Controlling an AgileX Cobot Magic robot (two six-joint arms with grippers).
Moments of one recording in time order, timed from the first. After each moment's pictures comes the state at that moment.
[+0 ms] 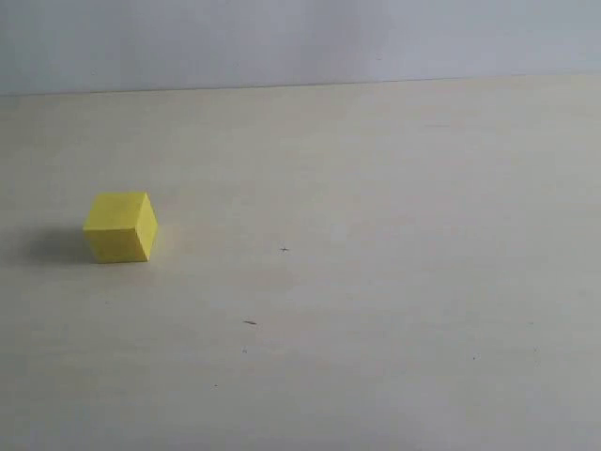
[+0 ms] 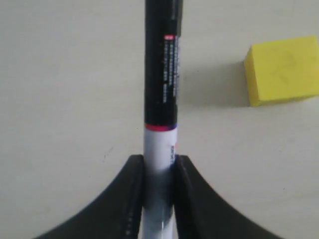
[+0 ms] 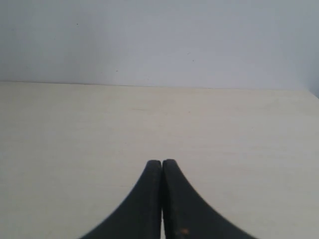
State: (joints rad) left arm -0.18 1.29 -0.98 0.26 0.92 -0.13; right arm 0.08 0.01 0.00 -0.10 0.28 0.06
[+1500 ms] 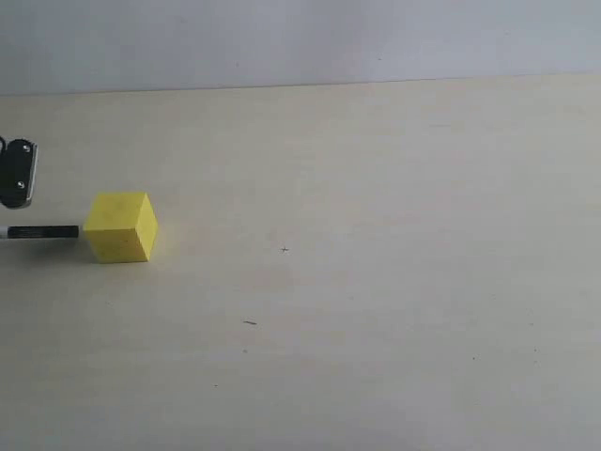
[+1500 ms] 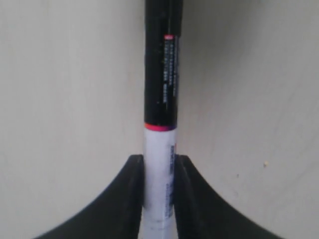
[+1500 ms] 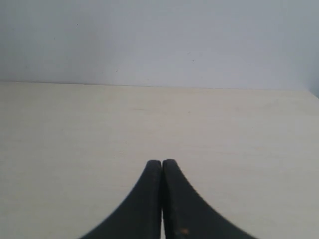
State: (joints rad) left arm 0.05 1.91 -1.05 0.22 0.54 1.36; right arm 0.08 0.01 0.00 -0.10 0.28 0.06
